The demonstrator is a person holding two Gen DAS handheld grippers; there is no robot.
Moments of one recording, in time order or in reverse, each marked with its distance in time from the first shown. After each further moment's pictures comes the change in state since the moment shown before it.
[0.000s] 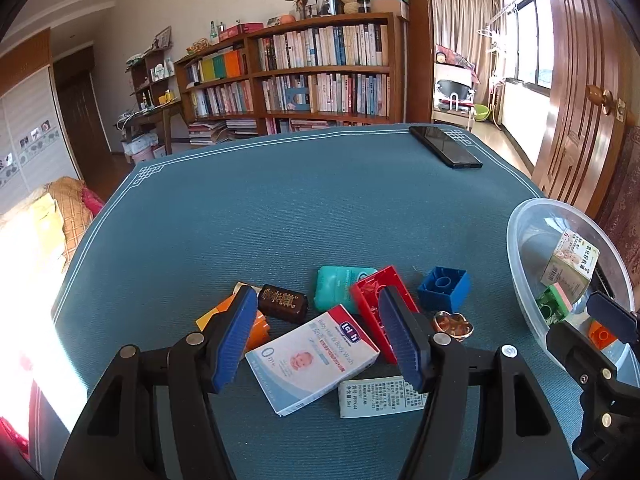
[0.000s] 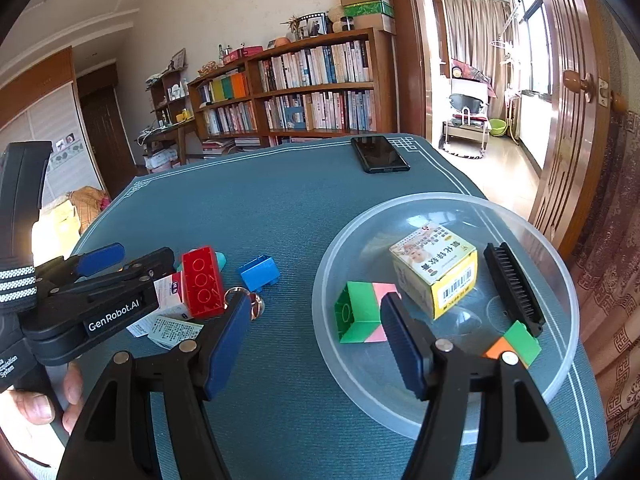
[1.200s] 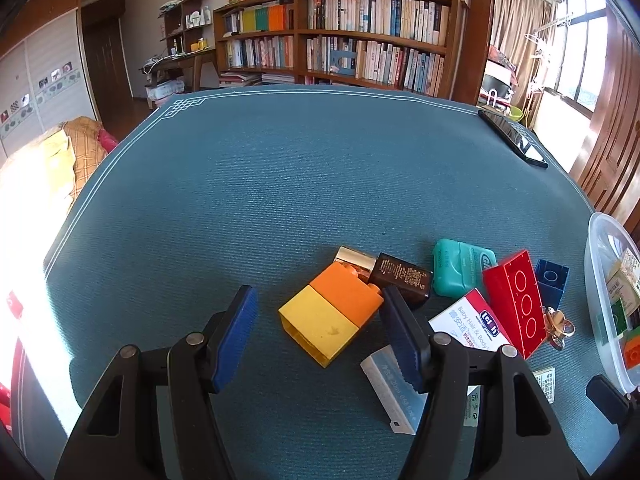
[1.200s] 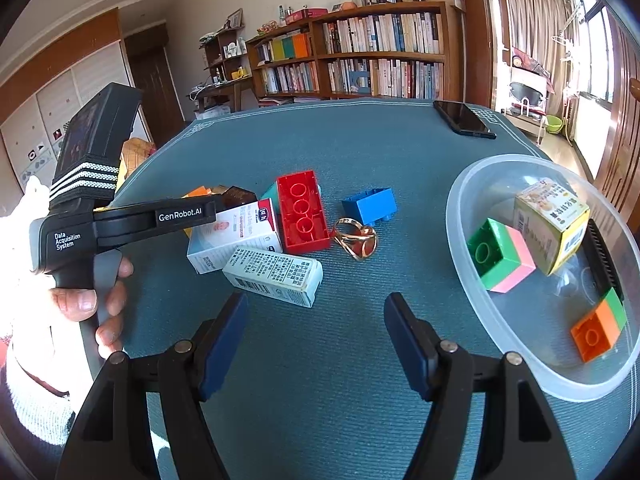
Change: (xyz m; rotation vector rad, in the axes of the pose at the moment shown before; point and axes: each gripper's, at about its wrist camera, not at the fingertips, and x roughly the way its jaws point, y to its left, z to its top) left arm 0.045 0.071 -0.019 -0.151 0.130 0.025; right arm 0.019 0.058 -0.037 -0.113 0.124 0.162
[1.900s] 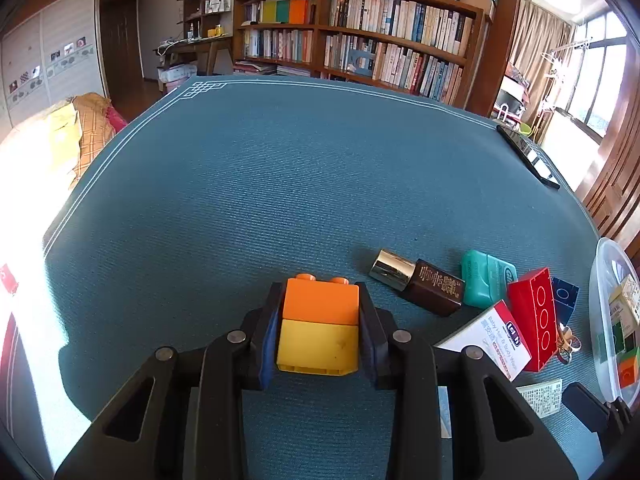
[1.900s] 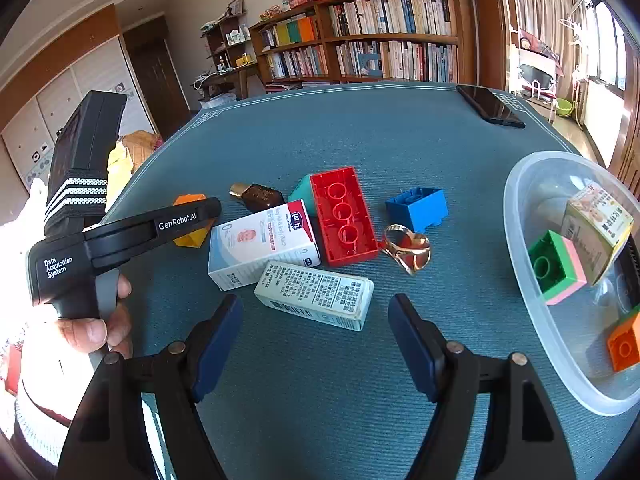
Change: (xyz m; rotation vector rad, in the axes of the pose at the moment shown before) left arm 0.007 0.023 0.002 -0.084 0.007 -0.004; right arm 0.026 0.018 0.015 0.029 0.067 0.039
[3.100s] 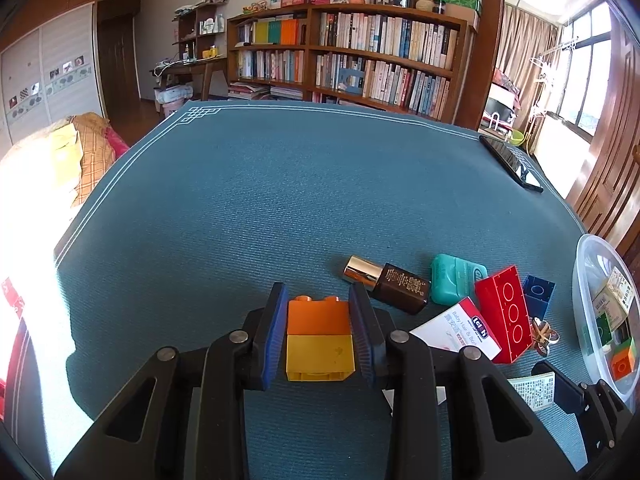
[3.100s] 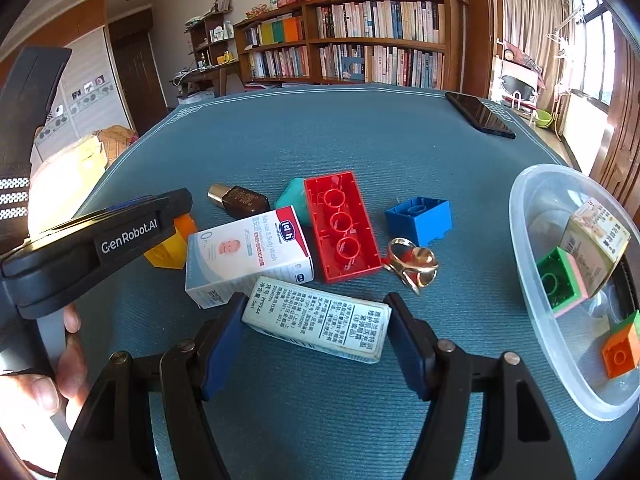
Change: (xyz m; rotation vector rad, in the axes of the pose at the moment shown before) left arm -0.022 -0.010 -0.002 0.032 -0.070 -0.011; right arm 0.013 0.013 0.006 -0.022 -0.017 -0.114
